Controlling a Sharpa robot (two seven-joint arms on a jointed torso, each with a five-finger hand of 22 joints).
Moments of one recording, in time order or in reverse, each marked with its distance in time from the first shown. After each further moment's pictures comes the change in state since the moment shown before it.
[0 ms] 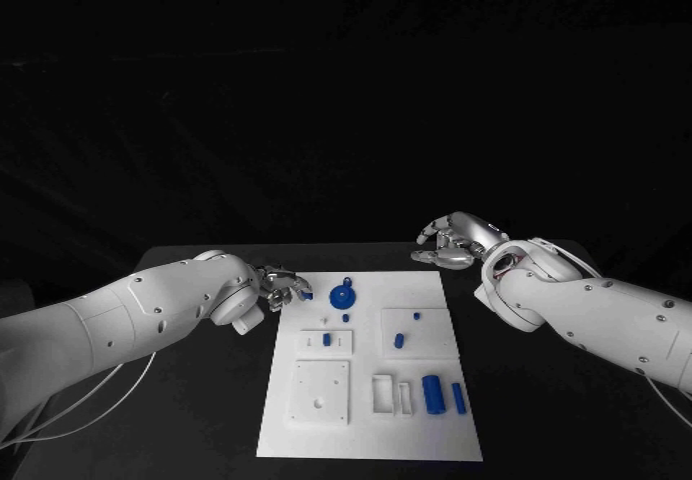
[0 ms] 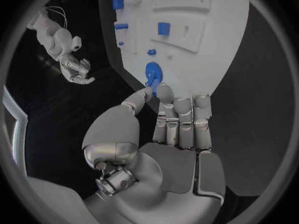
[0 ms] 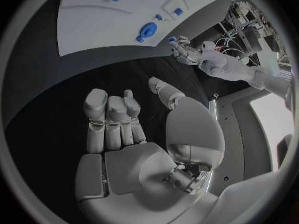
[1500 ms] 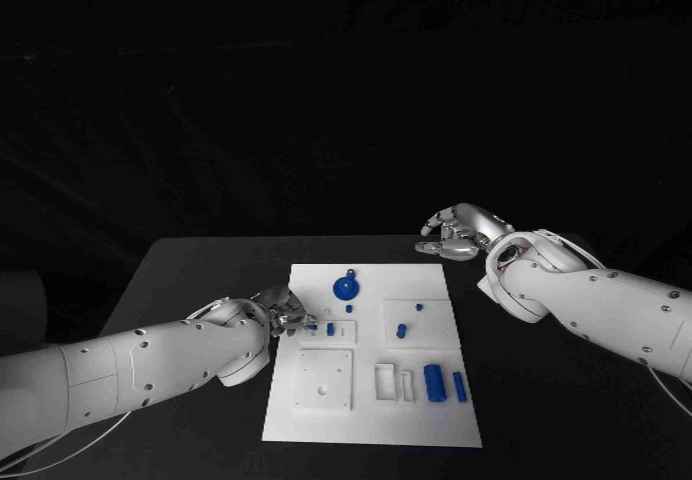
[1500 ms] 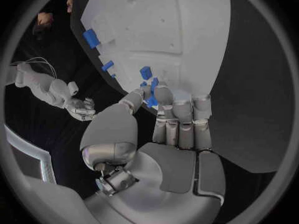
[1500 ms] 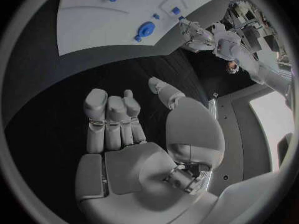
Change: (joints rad) left arm -0.114 -0.090 -0.078 0.291 -0.376 -0.360 -0.039; left_hand 0.005 -0.059 0.026 -0.006 0.044 0.052 -0.002 0.007 0.000 0.046 -0.010 0.019 0.014 0.047 -0.003 0.023 0.003 0.001 0.061 -0.021 0.035 0.000; right arm -0.014 -0.013 0.000 -0.001 0.010 0.000 0.003; right_hand 0.000 0.000 0.000 0.000 0.000 0.000 0.000 0.000 0.000 -0.002 0.001 0.001 -0.002 0.001 -0.001 0.000 0.001 0.000 -0.003 -0.001 -0.004 0.000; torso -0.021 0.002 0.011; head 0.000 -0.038
